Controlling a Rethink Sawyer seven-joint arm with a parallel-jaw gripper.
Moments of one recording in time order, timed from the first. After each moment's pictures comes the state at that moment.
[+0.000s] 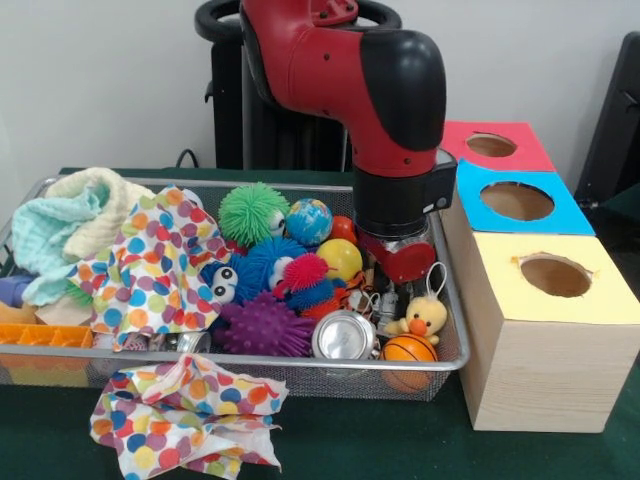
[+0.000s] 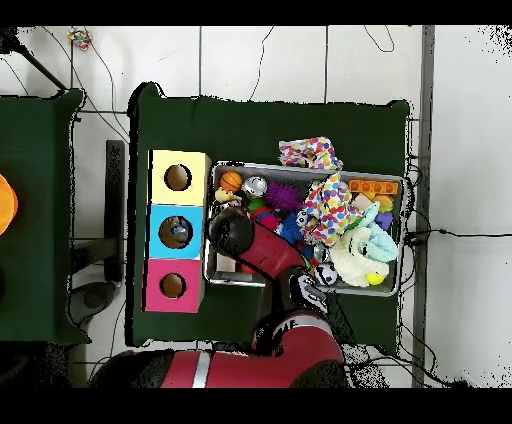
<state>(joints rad) -0.13 -0.39 -0.03 1.76 0.43 0.14 2.39</state>
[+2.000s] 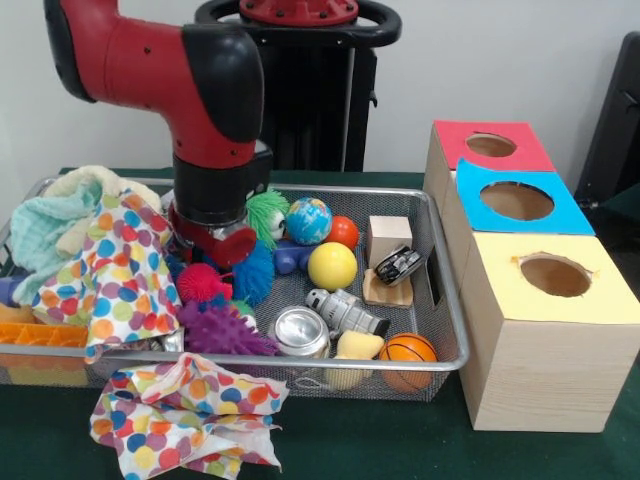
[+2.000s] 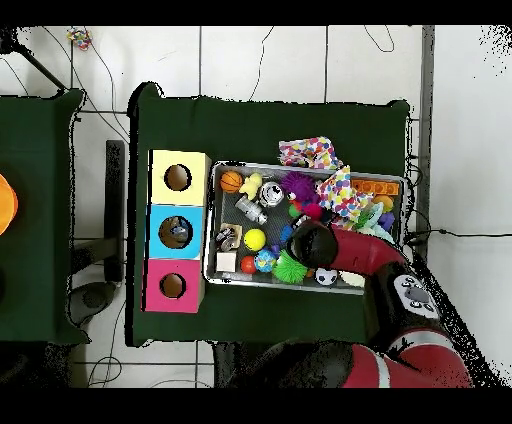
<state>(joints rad) -0.48 -0.41 0.01 1.62 -0.27 0.34 2.39</state>
